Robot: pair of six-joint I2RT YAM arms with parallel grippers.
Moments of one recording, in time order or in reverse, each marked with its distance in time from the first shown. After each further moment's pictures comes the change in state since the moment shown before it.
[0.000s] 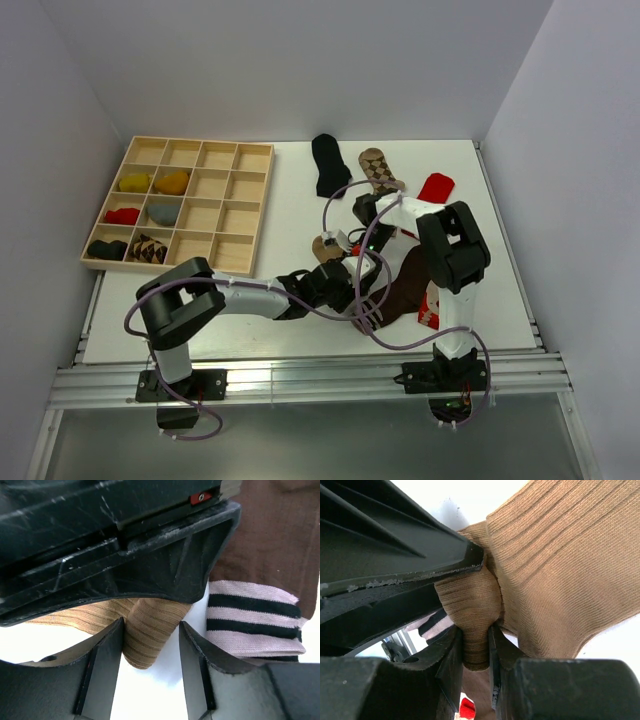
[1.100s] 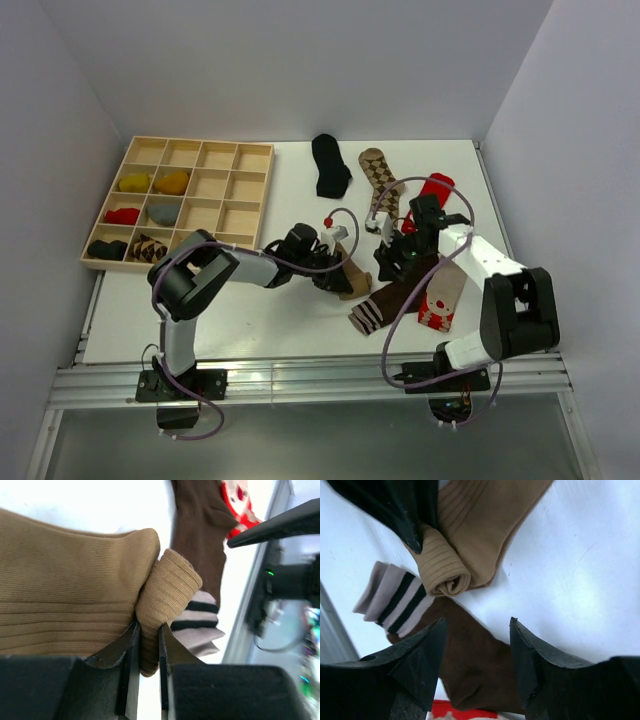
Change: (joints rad) left arm 0.304 0.145 0.003 0.189 0.751 -0.406; right arm -0.244 -0.536 -0.404 0.409 -0.044 0.038
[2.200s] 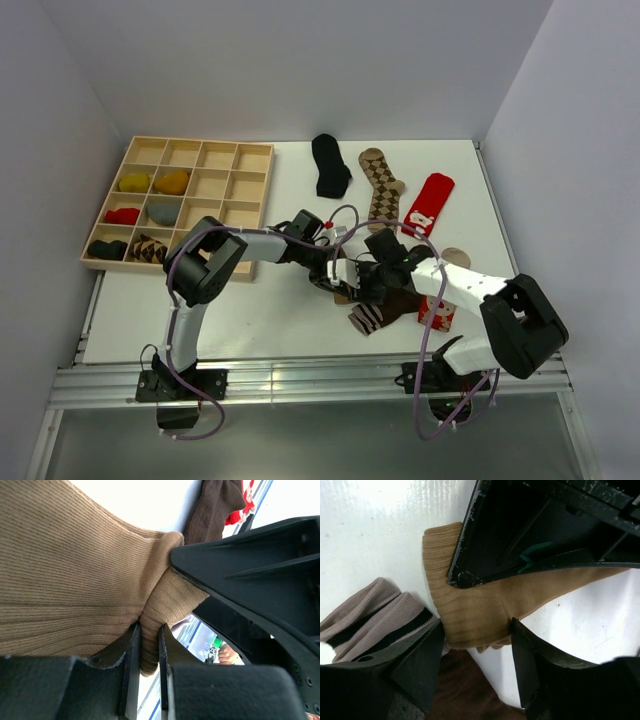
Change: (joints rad) left arm 0.094 0.163 0.289 -0.506 0.299 -0.113; right arm 0.407 -0.119 -0.264 0.351 0.267 -0.149
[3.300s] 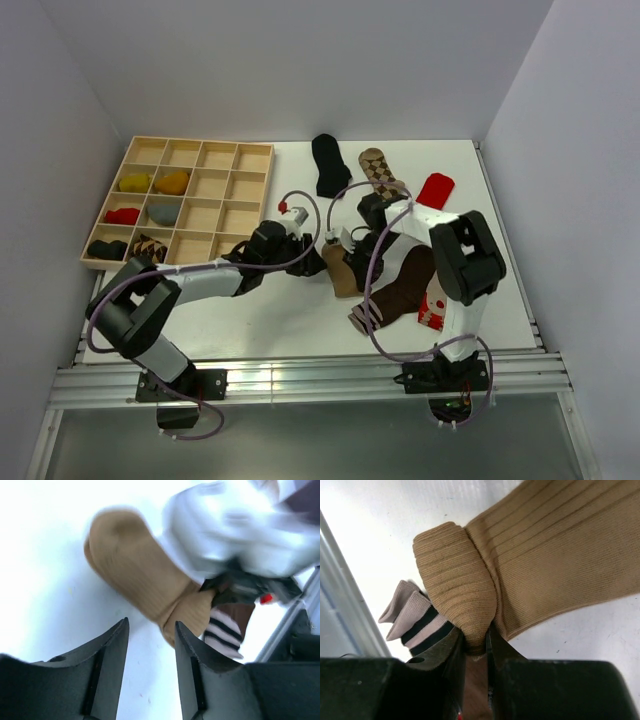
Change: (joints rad) left arm 0.000 -0.499 -0.471 0.414 -0.615 0.029; right arm -0.165 0.506 0.519 -0.554 -0.197 0.122
